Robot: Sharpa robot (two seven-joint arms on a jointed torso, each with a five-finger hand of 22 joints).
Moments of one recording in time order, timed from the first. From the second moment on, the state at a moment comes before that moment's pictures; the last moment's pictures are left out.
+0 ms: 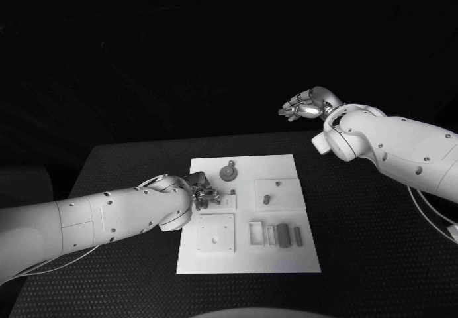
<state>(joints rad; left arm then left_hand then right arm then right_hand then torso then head) 1.20 -0.62 -0.24 1.36 -1.02 -0.33 -0.46 0.87 -0.03 0.68 -0.23 0.06 1.06 0.11 0.30 0.73 1.34 -0.01 0.67 0.61 1.09 -0.05 0.93 0.85 0.03 1.19 -0.16 0.28 1.31 1.30 -0.63 0.04 1.12 -0.80 -0.36 -0.06 1.04 -0.14 0.62 -0.19 0.08 0.78 0.20 0.23 0.49 0.88 0.16 0.51 0.19 0.85 0.16 0.41 0.56 0.19 0.52 0.23 0.28 1.14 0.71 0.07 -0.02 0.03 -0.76</state>
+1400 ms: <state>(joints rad) 1.20 -0.61 -0.24 1.35 -1.02 -0.33 -0.47 0.86 -0.03 0.56 -0.27 0.14 1.16 0.04 0.29 0.73 1.28 -0.05 0.68 0.60 1.09 -0.06 0.95 0.82 0.03 1.19 -0.16 0.26 1.31 1.30 -0.63 0.04 1.12 -0.79 -0.36 -0.06 1.04 -0.14 0.61 -0.19 0.08 0.78 0.20 0.23 0.49 0.88 0.16 0.51 0.17 0.83 0.17 0.39 0.56 0.18 0.50 0.23 0.27 1.15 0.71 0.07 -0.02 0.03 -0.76</state>
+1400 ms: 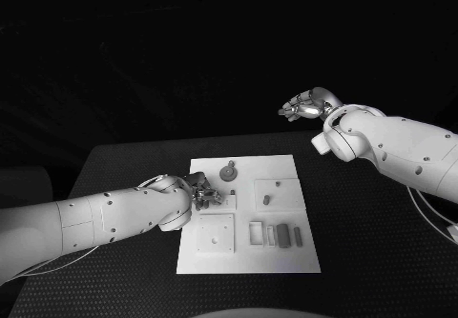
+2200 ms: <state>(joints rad) 1.20 -0.60 -0.24 1.34 -1.06 -0.33 -0.47 0.90 -0.03 0.58 -0.29 0.14 1.16 0.04 0.29 0.73 1.29 -0.06 0.69 0.60 1.09 -0.06 0.96 0.82 0.02 1.20 -0.16 0.26 1.31 1.30 -0.63 0.04 1.12 -0.79 -0.36 -0.06 1.04 -0.14 0.61 -0.18 0.08 0.78 0.20 0.23 0.48 0.88 0.16 0.51 0.17 0.83 0.18 0.39 0.56 0.18 0.49 0.23 0.26 1.16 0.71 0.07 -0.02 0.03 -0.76</state>
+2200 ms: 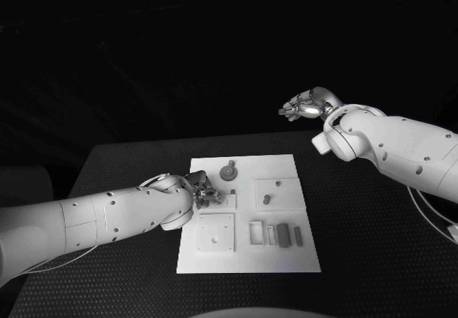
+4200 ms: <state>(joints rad) 1.20 -0.60 -0.24 1.34 -1.04 -0.31 -0.48 0.81 -0.07 0.53 -0.19 0.09 1.16 0.04 0.29 0.74 1.29 -0.06 0.69 0.59 1.08 -0.06 0.97 0.80 0.02 1.20 -0.16 0.25 1.31 1.30 -0.63 0.04 1.12 -0.79 -0.35 -0.06 1.04 -0.14 0.61 -0.18 0.08 0.77 0.20 0.23 0.48 0.88 0.16 0.51 0.16 0.82 0.18 0.39 0.57 0.18 0.49 0.23 0.26 1.16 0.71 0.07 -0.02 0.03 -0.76</state>
